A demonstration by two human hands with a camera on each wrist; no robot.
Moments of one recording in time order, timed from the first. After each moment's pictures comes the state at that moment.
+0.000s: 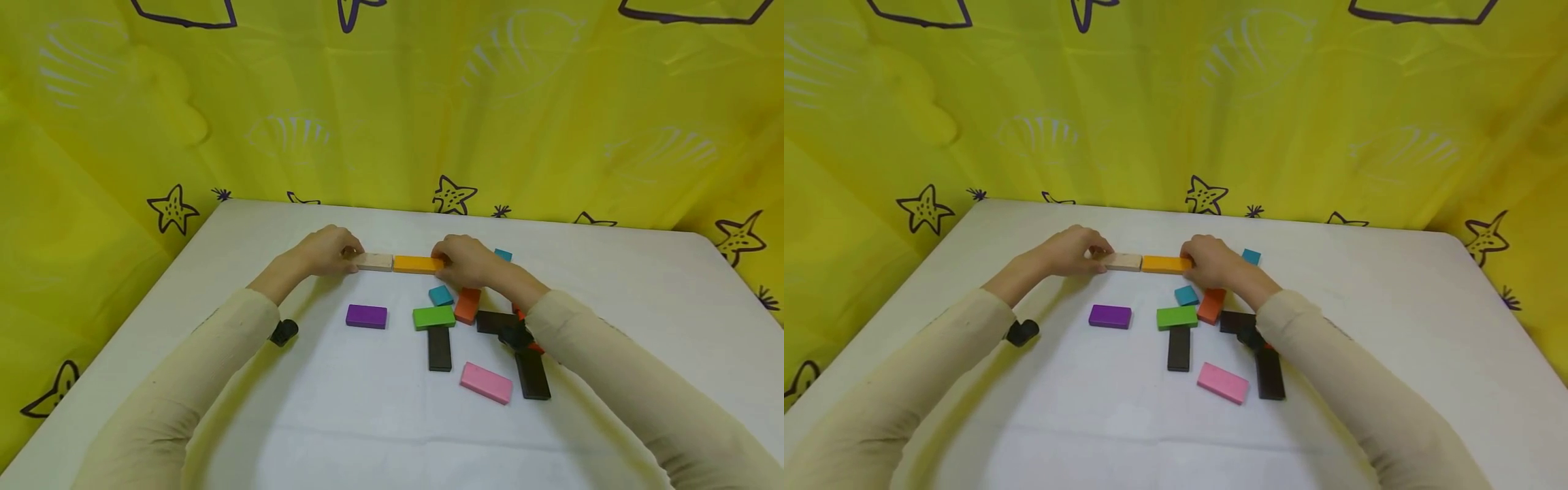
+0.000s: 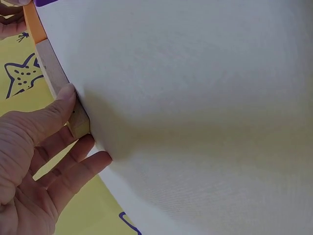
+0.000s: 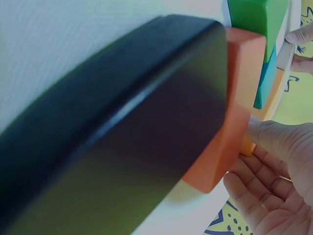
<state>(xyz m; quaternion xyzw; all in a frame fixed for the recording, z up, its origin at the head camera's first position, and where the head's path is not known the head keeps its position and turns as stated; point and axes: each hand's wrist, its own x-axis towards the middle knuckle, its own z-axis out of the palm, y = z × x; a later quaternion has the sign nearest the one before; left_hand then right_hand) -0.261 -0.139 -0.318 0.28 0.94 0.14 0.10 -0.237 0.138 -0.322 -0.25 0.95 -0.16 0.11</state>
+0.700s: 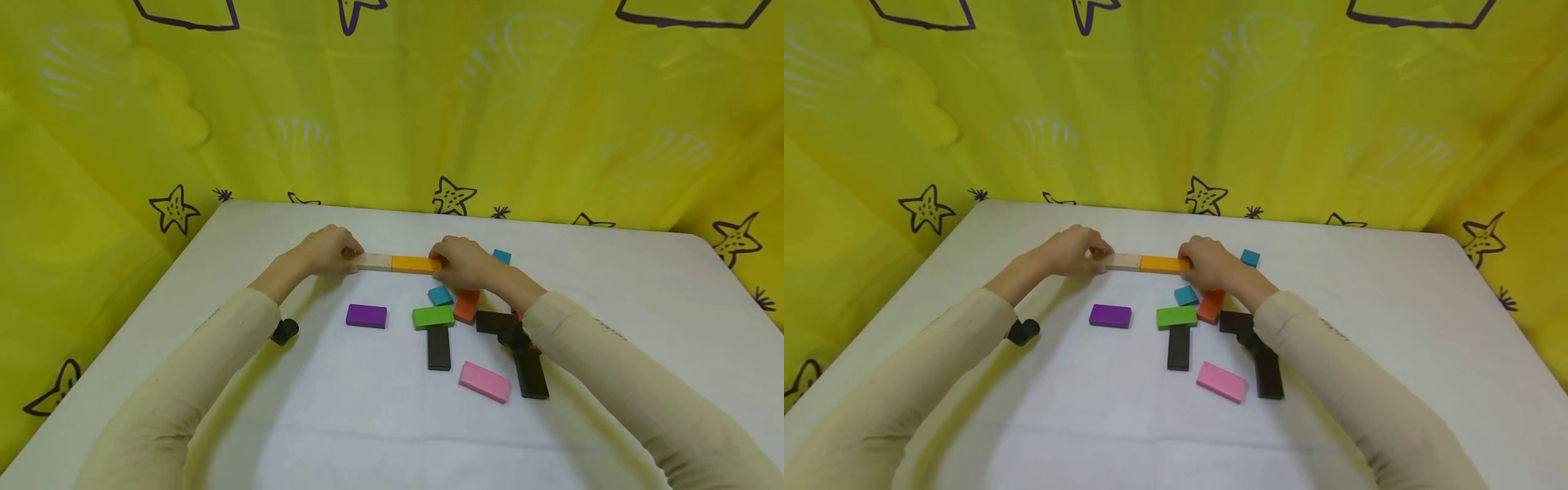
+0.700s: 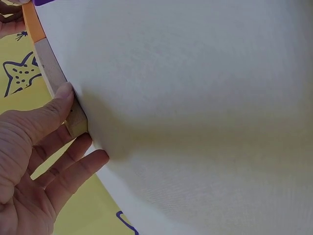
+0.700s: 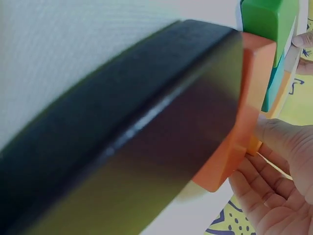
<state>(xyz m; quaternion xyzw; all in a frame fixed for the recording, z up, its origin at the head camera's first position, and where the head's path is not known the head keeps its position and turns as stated) -0.261 -0.140 -0.321 0.27 0.95 0.13 0.10 -0.234 0.135 -0.323 -0.24 0.95 -0.16 0.12</state>
